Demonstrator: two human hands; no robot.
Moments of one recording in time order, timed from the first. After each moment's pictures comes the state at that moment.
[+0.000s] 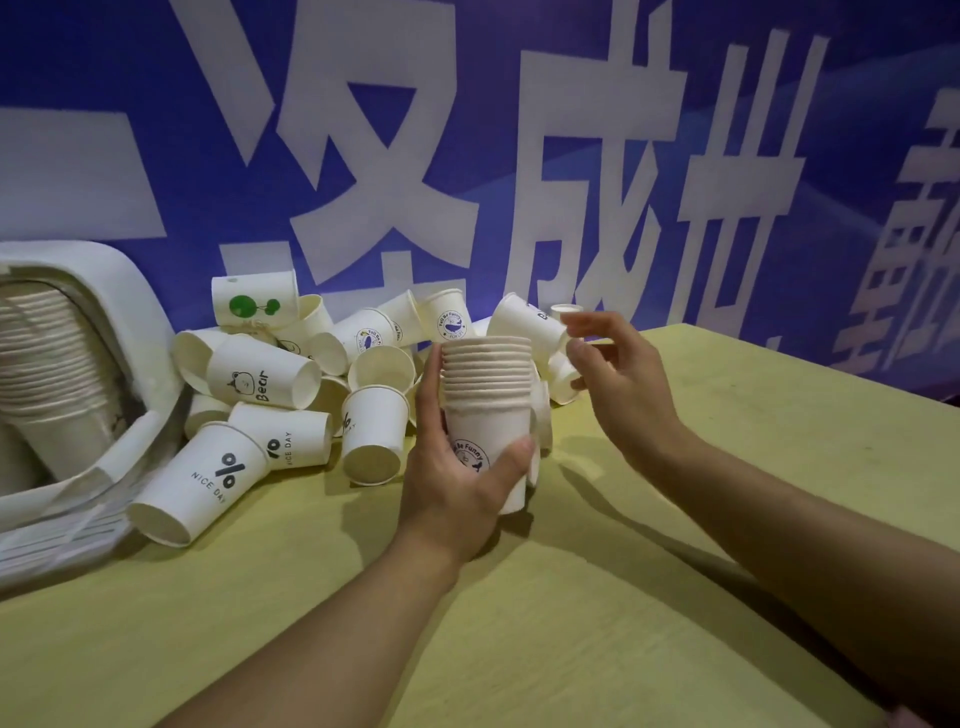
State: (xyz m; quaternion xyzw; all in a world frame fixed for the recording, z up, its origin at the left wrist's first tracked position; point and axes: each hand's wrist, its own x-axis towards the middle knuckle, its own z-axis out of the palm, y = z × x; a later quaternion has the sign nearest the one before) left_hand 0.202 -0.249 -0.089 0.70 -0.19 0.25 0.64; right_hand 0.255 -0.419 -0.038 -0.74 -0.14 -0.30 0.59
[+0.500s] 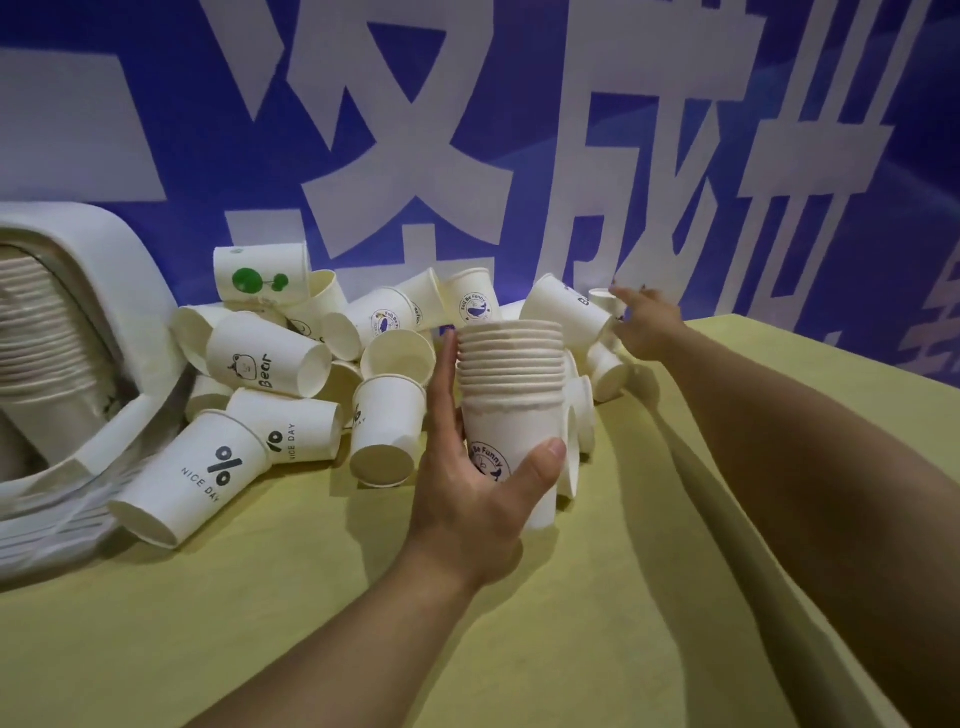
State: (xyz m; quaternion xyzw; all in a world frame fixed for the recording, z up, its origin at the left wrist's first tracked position) left_hand 0.211 -0.250 -0.091 0.68 -0.18 0.26 0.66; right_hand 0.473 -0.477 -0.048 -0.96 0.01 -0.17 0.22
